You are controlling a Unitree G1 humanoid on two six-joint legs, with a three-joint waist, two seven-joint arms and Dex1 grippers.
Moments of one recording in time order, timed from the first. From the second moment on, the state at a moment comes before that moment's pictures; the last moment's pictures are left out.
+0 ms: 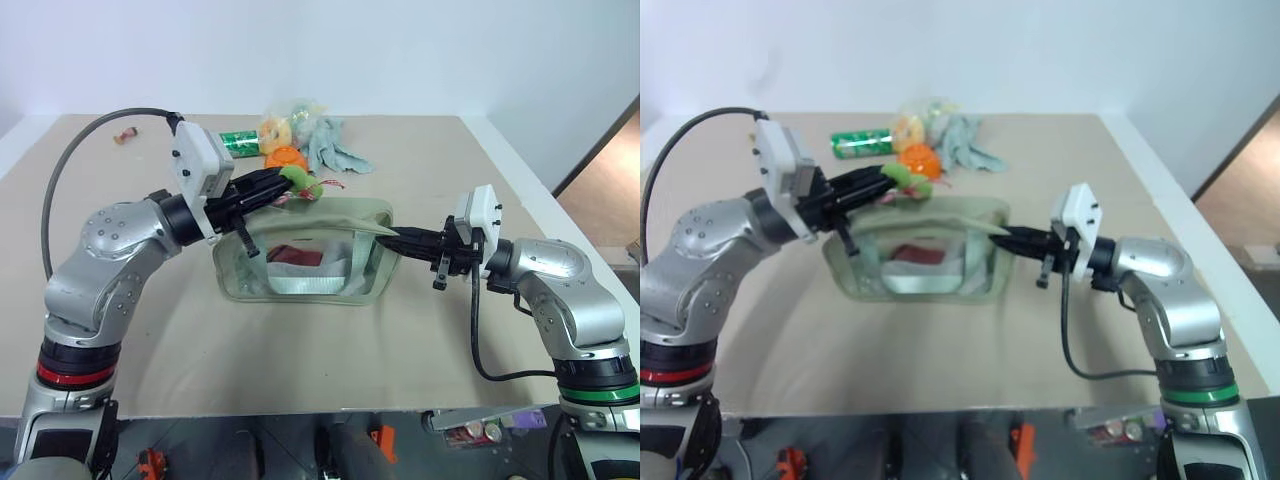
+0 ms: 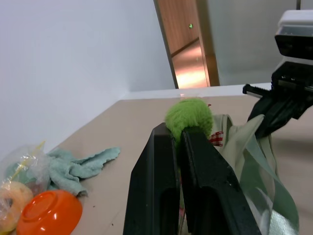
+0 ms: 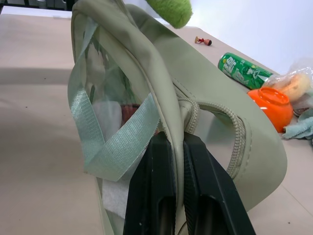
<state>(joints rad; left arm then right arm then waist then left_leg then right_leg) -0.63 0.56 0.03 -0.36 -0.55 0.49 -0.70 -0.47 -0.70 -0.05 -0.15 0.48 0.35 1.04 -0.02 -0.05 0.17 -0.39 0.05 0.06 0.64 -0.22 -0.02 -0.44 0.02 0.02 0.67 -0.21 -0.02</state>
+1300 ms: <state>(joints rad) -0.55 0.85 0.28 -0.25 -0.60 0.50 -0.94 -0.46 -0.70 -0.05 -0.16 0.48 0.34 1.05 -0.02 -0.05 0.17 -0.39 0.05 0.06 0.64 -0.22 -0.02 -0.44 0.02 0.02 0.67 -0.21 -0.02</state>
